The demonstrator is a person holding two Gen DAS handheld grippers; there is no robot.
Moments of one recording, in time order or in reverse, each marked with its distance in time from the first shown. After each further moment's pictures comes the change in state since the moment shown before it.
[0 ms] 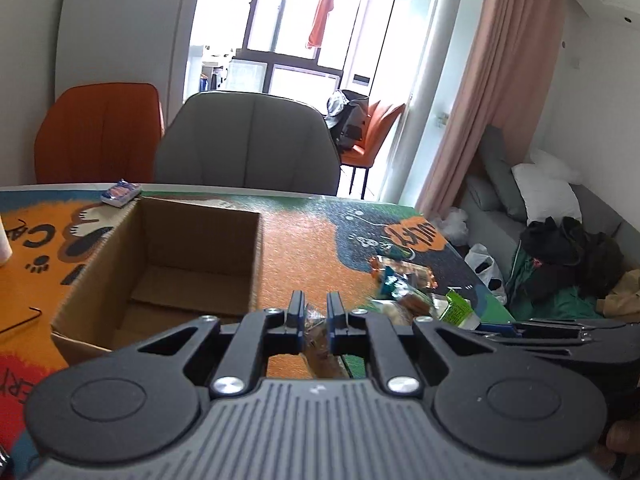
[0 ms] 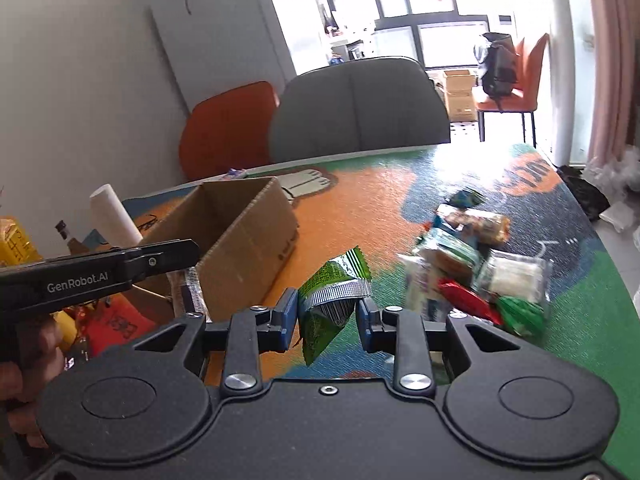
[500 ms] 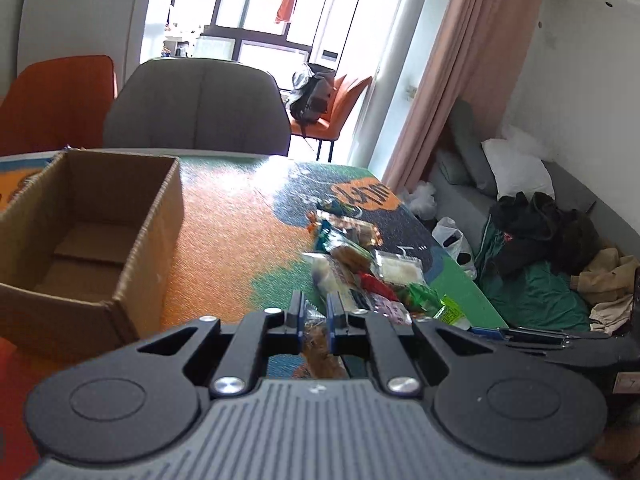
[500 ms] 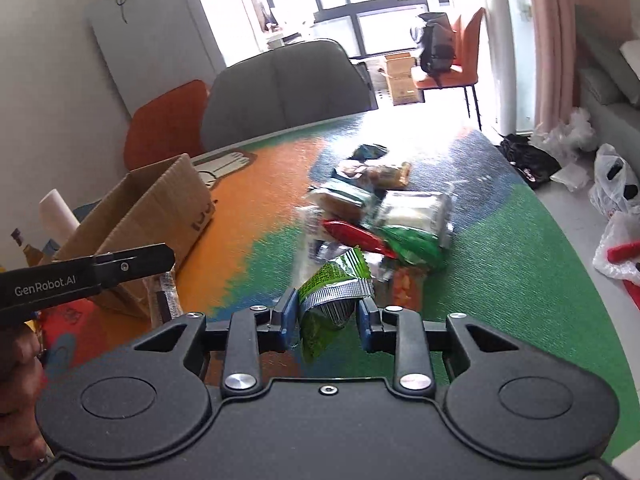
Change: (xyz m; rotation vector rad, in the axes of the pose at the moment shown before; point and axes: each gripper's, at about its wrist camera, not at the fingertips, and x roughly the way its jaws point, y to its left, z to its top) left arm 0.027 -0.057 -0.038 0.013 0.065 -0.089; right arm -0.019 -0.065 -0.051 0.110 0.006 -0.116
